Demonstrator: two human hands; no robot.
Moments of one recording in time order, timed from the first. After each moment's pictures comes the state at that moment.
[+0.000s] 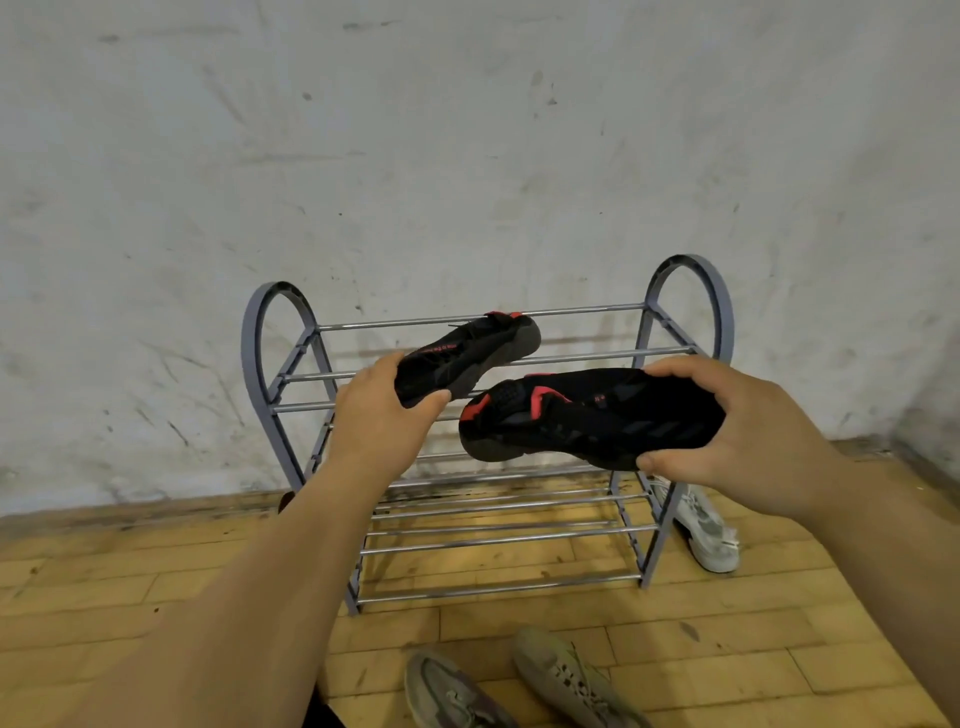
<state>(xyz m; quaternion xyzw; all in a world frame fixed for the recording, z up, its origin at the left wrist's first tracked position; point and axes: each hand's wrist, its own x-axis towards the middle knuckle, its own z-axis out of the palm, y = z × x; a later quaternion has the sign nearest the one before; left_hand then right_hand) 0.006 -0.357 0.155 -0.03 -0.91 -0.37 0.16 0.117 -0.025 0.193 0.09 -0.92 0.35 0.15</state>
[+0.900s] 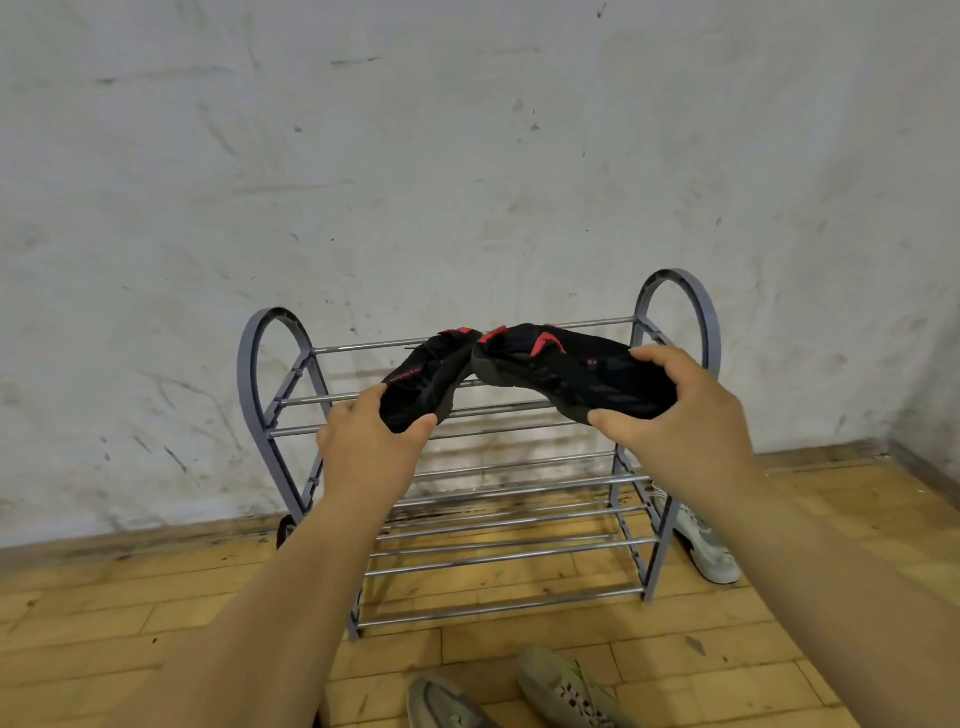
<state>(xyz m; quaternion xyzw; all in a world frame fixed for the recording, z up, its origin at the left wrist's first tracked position) 0.006 -0.355 0.147 0.06 -0.92 -0.36 0.15 0.097 -0.068 0.189 -0.03 -0.86 0.43 0.26</state>
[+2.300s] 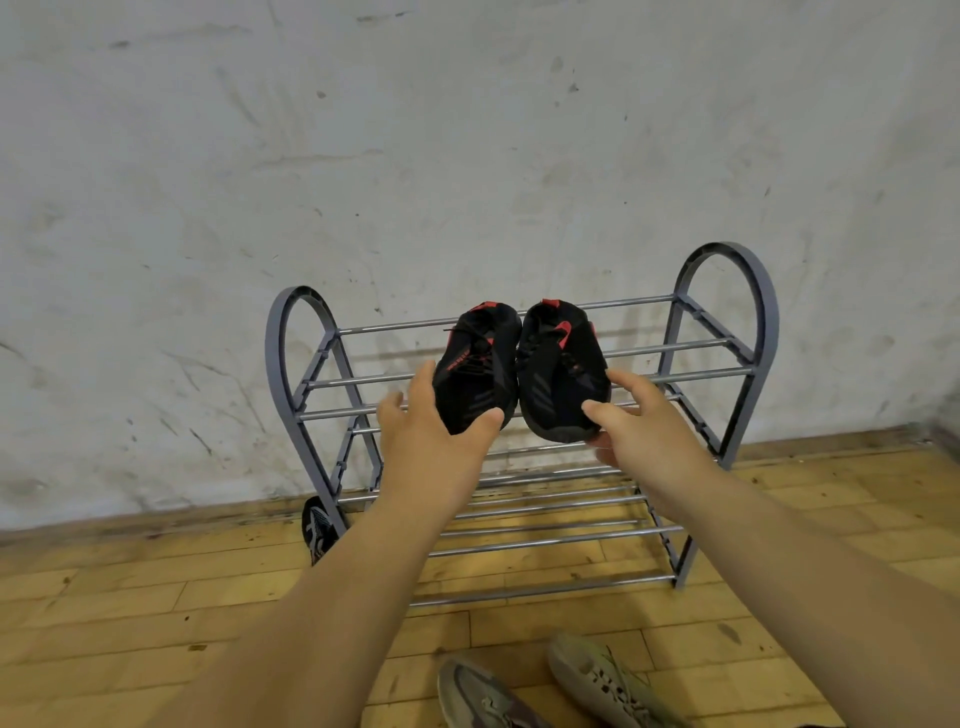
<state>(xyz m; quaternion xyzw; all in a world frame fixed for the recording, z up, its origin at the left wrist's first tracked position) 0.041 -0.340 0.158 0.01 -0.87 -0.49 0.08 0.046 -0.123 0.144 -0.13 -0.76 0.64 0.06</state>
